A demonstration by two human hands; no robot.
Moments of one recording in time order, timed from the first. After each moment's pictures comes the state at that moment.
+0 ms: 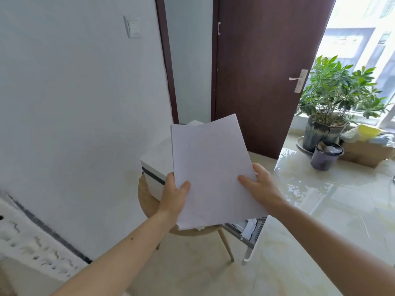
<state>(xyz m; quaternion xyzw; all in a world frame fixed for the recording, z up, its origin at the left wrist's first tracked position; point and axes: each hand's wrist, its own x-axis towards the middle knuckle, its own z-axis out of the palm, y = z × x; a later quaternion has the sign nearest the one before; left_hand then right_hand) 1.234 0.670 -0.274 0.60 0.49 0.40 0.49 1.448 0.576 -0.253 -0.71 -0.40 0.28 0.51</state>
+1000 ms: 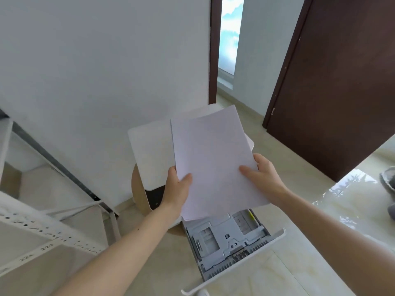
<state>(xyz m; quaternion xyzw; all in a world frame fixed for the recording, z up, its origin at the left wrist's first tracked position) 1.424 0.726 -0.339 0.37 0.60 0.49 0.51 1.660 0.752 -0.310 -0.62 -0.54 0.43 0.38</state>
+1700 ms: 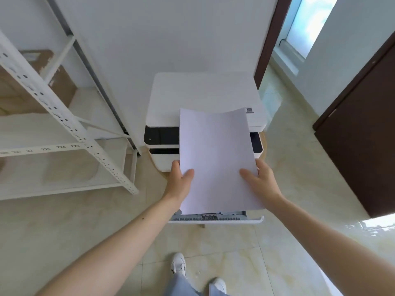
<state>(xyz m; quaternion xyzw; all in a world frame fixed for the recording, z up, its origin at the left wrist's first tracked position) 1.532 0.633 -0.394 0.27 0.72 0.50 0.40 1.739 0.735 -0.381 -0.54 -0.62 0.51 0.25</state>
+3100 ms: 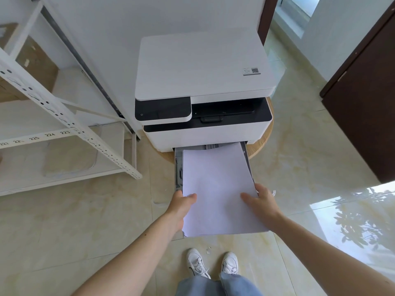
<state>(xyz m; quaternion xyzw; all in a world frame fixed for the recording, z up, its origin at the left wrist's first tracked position) 1.549 0.571 -0.490 0.05 0.74 0.37 0.56 1.767 0.663 -0.507 -0.62 -0.54 0.55 0.13</state>
